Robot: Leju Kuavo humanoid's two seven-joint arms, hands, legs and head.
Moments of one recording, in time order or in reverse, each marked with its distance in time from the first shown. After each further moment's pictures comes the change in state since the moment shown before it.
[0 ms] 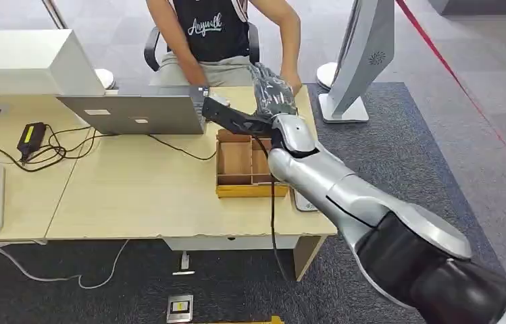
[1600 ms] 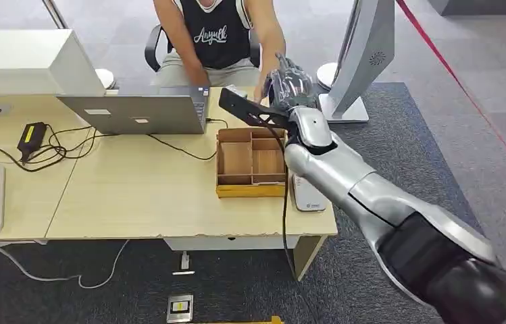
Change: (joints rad) left arm -0.037 0.000 0.000 0.000 -0.028 -0.033 -0.003; right arm -0.002 -0.093 -0.061 -0.122 0.139 0.065 0.103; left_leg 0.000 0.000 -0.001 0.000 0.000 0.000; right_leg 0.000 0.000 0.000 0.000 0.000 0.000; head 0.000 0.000
